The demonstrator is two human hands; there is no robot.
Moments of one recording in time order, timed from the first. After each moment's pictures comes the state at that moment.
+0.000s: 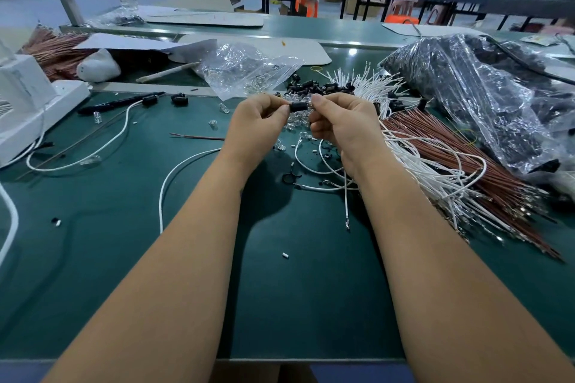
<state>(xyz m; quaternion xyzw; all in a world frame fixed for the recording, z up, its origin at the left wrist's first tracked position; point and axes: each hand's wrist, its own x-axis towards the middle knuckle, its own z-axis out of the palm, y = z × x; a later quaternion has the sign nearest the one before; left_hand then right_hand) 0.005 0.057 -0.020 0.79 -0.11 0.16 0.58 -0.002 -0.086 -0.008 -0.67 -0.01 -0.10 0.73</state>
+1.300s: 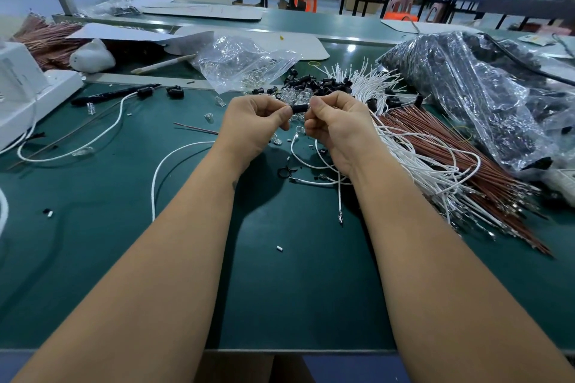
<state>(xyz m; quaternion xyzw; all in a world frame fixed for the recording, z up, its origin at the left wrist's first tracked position) 0.003 0.059 -0.024 0.77 -0.12 0.13 0.61 -0.005 -0.083 -0.011 -0.63 0.01 -0.07 0.78</state>
